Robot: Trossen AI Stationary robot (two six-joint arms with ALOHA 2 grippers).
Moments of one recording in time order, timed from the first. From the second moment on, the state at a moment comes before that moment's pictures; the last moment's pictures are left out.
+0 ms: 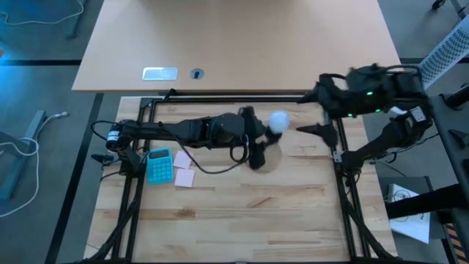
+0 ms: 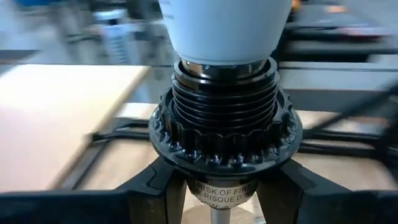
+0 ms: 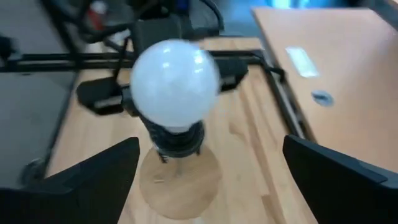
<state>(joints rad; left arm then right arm) -0.07 1.81 1.83 -0.31 -0.19 -0.02 0.04 1.37 2.22 -1.41 0.08 -0.01</state>
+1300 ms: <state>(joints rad) -0.14 1.85 1.83 -0.38 0.09 -0.05 0.08 1.50 2.22 -1.43 -0.29 -0.34</state>
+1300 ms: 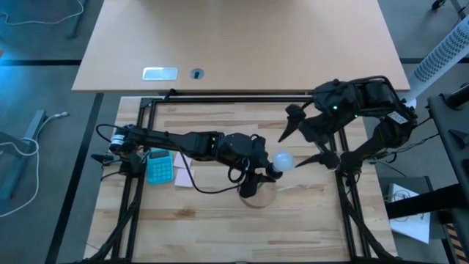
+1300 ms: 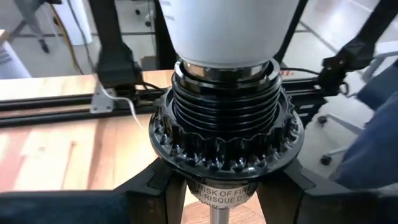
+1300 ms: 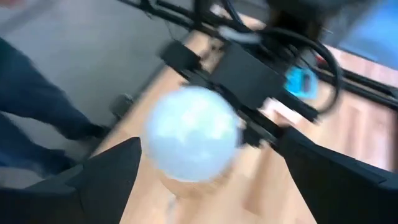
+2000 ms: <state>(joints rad) -0.12 1.85 1.83 -0.38 -0.09 -0.04 0.08 1.51 2.22 -1.42 -0.26 -0.32</state>
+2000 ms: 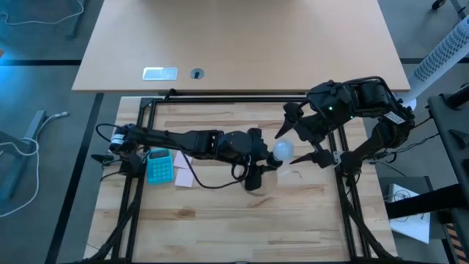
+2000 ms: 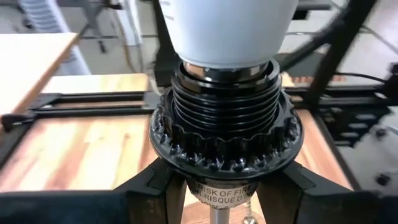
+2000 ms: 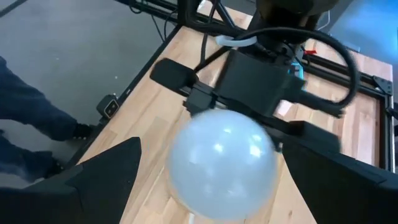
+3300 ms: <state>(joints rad) -0.10 1.85 1.83 -0.33 -0.23 -0.07 0.07 1.50 2.22 -1.41 -0.11 -0.23</state>
